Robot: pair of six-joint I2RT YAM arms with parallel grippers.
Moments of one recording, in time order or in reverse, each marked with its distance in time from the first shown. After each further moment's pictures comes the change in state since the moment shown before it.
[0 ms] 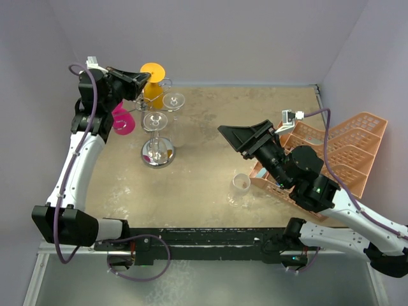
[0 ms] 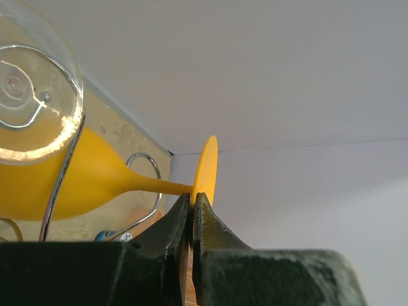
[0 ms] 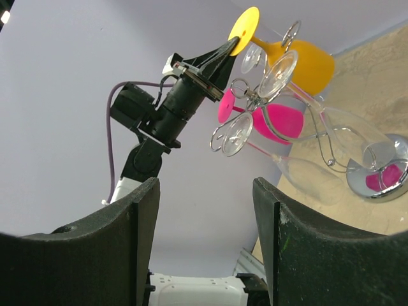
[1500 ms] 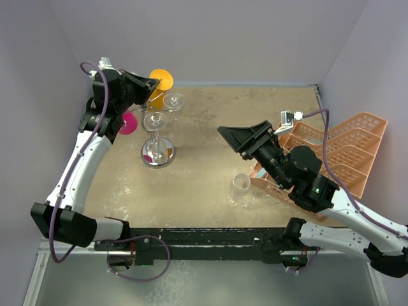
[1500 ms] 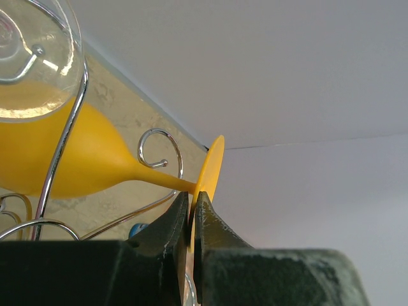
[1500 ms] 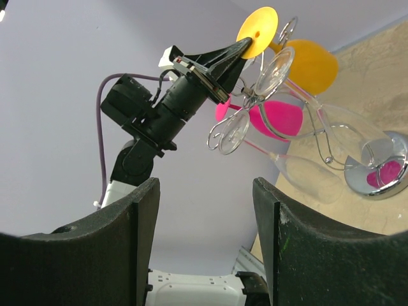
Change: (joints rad) left arm -0.143 0.015 0.053 -0.136 -0.170 0.119; right arm 0.000 0.000 -0.011 0.001 0.000 0.005
